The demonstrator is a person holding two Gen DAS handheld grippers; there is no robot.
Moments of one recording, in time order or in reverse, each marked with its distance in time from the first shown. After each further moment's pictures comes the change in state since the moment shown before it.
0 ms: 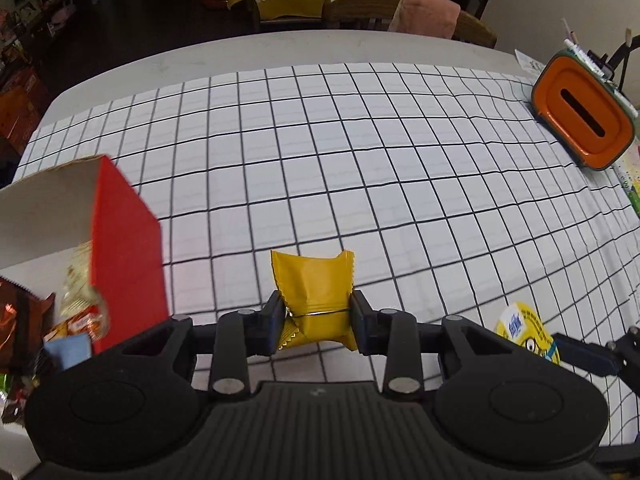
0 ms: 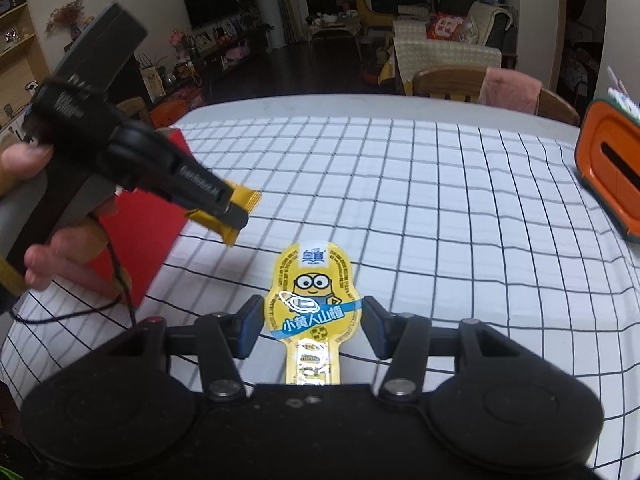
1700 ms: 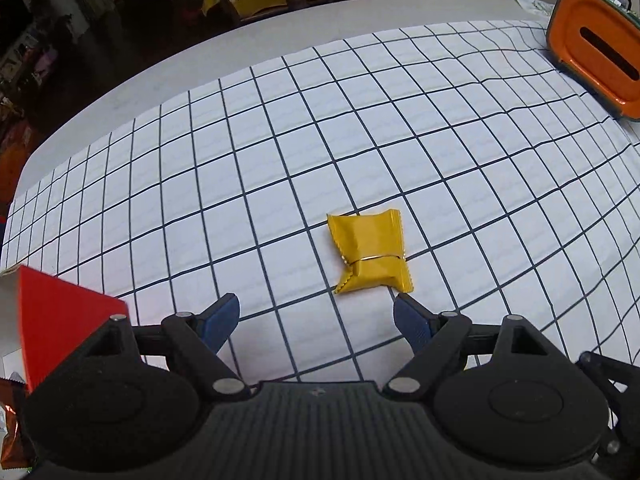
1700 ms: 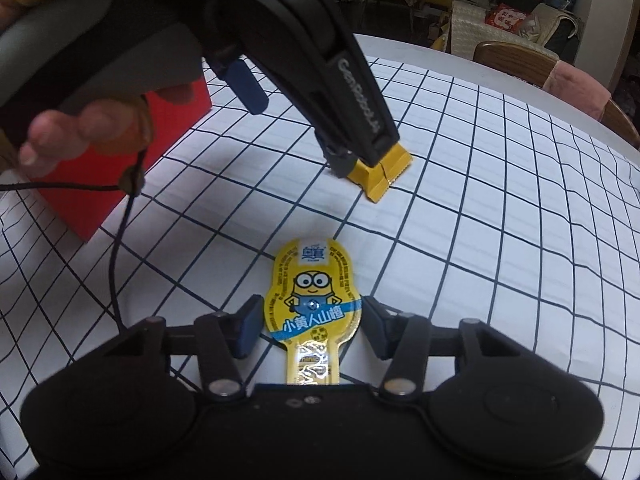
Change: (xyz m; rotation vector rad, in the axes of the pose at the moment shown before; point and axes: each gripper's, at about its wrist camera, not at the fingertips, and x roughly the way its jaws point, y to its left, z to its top) left arm 0.082 -0.049 0.048 0.190 0.065 0.122; right arm 0.106 0.002 -0.011 -0.197 0.144 0.027
